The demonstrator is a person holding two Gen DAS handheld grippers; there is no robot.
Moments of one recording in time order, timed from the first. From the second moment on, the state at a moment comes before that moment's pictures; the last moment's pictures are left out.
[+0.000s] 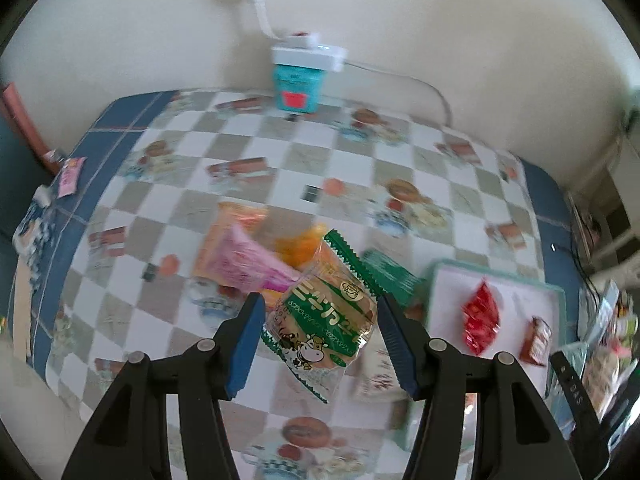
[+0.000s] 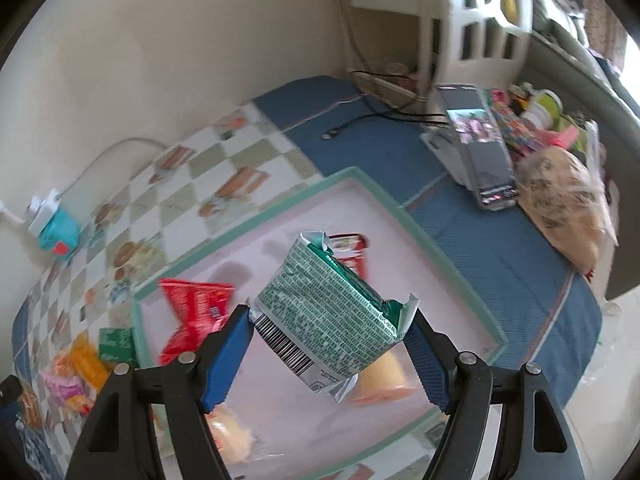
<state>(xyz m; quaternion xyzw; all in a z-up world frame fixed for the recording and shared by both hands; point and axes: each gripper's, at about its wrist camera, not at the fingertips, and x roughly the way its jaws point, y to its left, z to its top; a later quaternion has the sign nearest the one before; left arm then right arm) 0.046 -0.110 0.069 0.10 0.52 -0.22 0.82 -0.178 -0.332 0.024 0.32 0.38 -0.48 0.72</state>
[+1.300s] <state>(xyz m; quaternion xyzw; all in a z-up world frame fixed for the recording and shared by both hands) -0.016 -0.265 -0.021 0.25 0.48 -0.31 0.78 -0.162 -0.360 -0.003 0.33 0.40 -0.48 0.71</state>
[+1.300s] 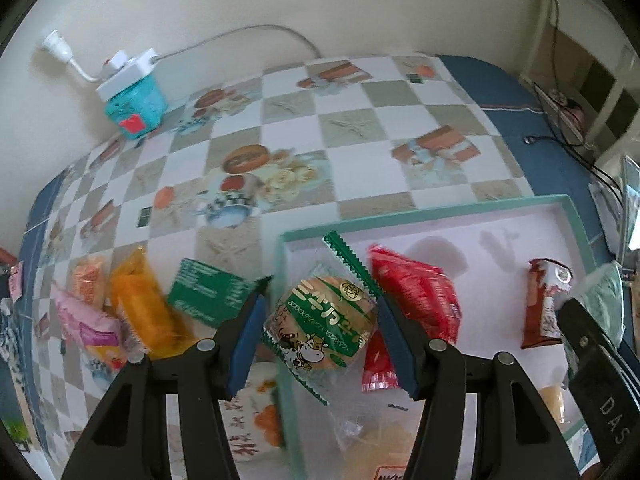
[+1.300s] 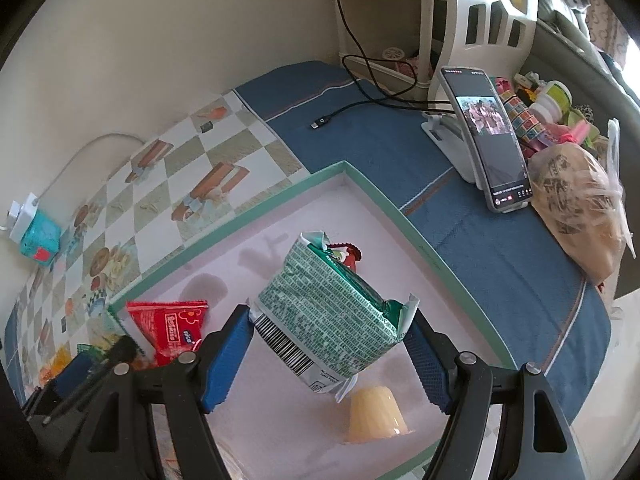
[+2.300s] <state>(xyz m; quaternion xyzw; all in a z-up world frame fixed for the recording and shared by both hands) 0.007 -0.248 -0.017 0.15 0.54 -0.33 0.76 -0.155 -0.367 -0.017 0.34 0.41 -0.45 0.72</state>
